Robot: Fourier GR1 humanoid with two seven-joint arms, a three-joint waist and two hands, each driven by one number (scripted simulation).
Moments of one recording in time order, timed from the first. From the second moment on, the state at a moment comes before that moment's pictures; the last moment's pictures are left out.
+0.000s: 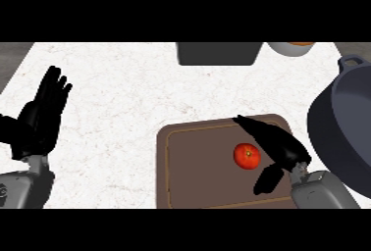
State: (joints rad) left arm -0.20 0.29 0.04 -1.61 0.16 0.20 0.19; right arm -0.24 -0.32 0.36 -1.59 0.57 0.46 0.36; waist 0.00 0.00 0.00
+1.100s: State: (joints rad) left arm -0.21 0.23 0.10 -1.60 0.10 0.15 0.20; right arm -0.23 -0.25 0.35 -1.42 0.84 0.39 0.08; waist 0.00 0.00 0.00
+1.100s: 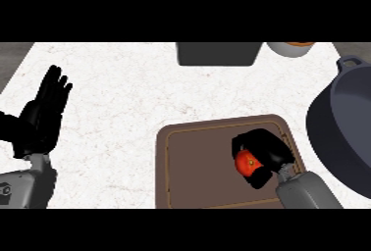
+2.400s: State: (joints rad) left arm -0.16 0.23 0.13 -1.66 0.10 0.14 0.22; right arm 0.59 -0.31 0.35 -2.35 0.91 -0.08 0.04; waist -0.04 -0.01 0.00
